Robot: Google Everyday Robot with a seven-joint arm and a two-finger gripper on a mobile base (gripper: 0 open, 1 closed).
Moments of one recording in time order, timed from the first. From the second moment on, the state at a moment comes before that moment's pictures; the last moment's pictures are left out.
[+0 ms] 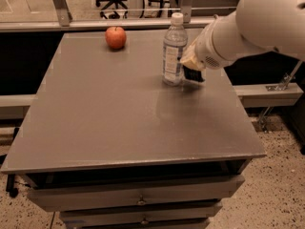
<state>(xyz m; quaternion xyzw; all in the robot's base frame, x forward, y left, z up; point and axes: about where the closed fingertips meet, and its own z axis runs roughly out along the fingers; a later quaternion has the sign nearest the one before) 0.593 -0.107 0.926 -0.53 0.75 -0.05 0.40</state>
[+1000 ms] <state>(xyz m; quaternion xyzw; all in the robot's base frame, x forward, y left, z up) 0.626 -0.126 0.974 -0.53 0.73 -0.09 0.42</state>
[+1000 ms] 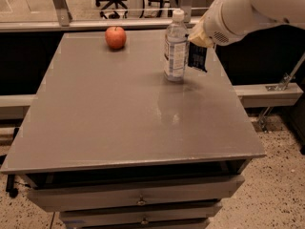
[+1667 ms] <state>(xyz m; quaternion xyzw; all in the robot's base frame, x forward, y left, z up) 0.624 -0.139 0.956 -0.52 0.74 -0.09 0.42</state>
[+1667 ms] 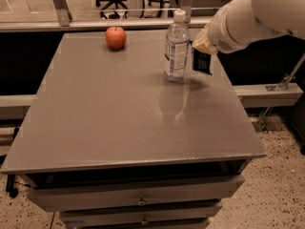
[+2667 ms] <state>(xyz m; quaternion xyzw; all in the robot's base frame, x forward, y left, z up) 0.626 -0.161 0.901 -0.50 0.75 -0.06 0.42</state>
